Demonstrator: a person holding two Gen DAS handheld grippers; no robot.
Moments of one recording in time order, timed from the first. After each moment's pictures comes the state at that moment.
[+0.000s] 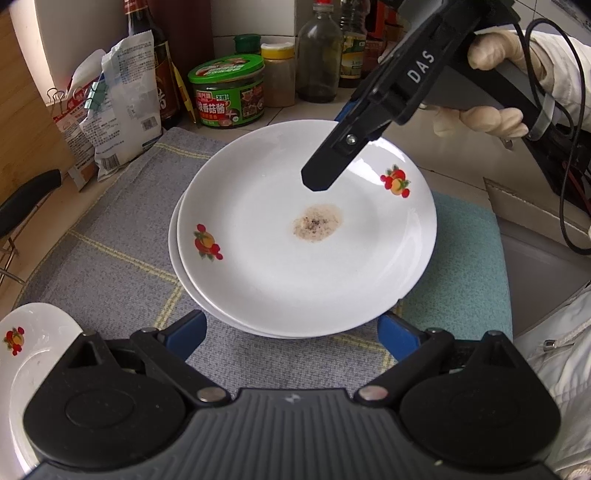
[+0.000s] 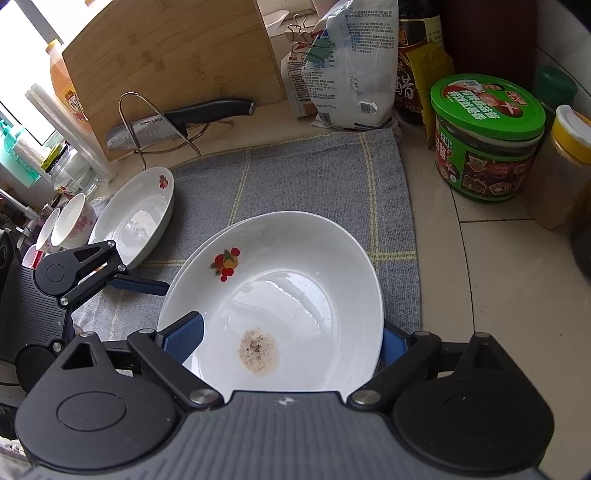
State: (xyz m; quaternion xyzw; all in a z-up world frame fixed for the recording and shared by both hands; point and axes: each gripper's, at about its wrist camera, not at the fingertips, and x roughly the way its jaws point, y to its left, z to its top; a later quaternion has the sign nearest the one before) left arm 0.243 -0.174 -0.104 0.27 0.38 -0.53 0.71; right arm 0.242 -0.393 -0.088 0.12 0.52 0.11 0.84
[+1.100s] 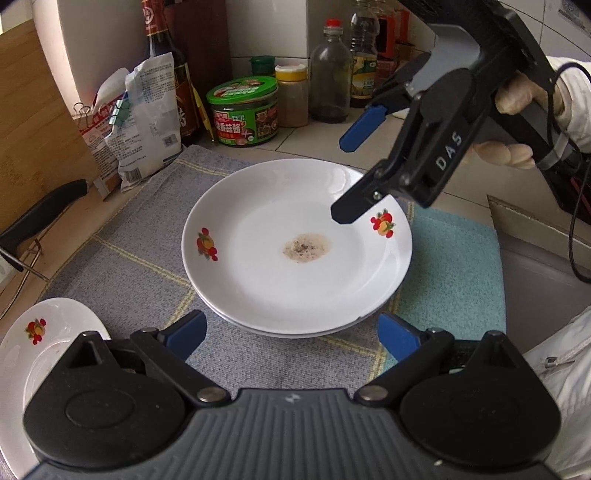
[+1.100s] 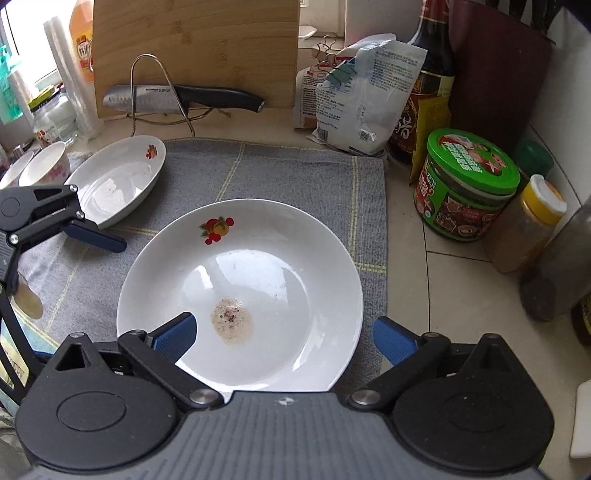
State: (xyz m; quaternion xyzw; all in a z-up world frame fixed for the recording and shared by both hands) left arm 0.229 -0.160 -0.090 0.25 0.35 -0.51 0.74; right arm 0.218 -0.358 -0.078 -0.04 0.49 0.07 0.87
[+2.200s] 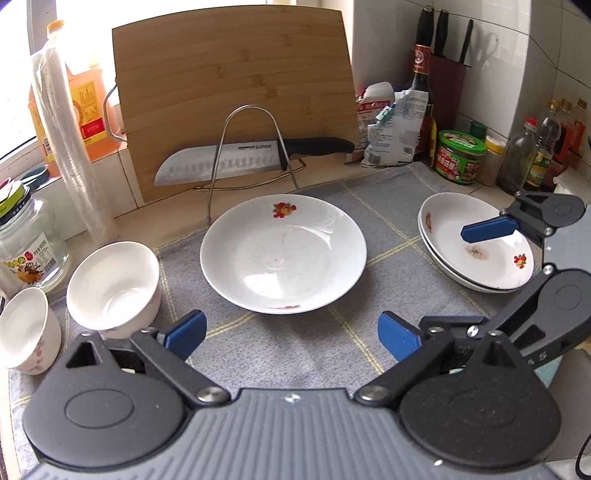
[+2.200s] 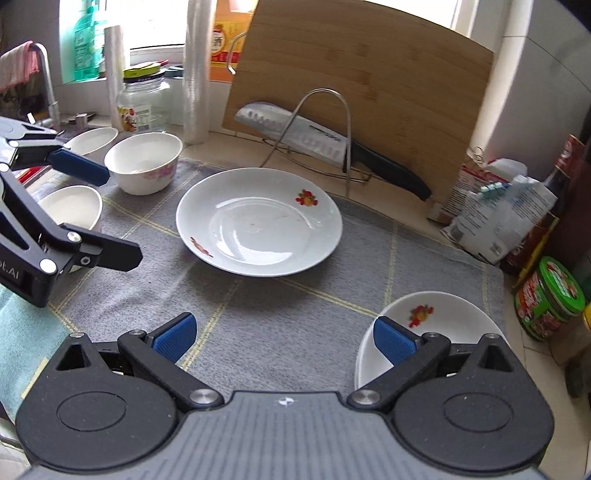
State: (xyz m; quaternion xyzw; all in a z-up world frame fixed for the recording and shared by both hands) left arm 0.228 0.012 -0.039 0.12 0.38 -0.24 0.88; right arm 0.200 -0.157 -0.075 -0.14 0.41 0.12 0.89
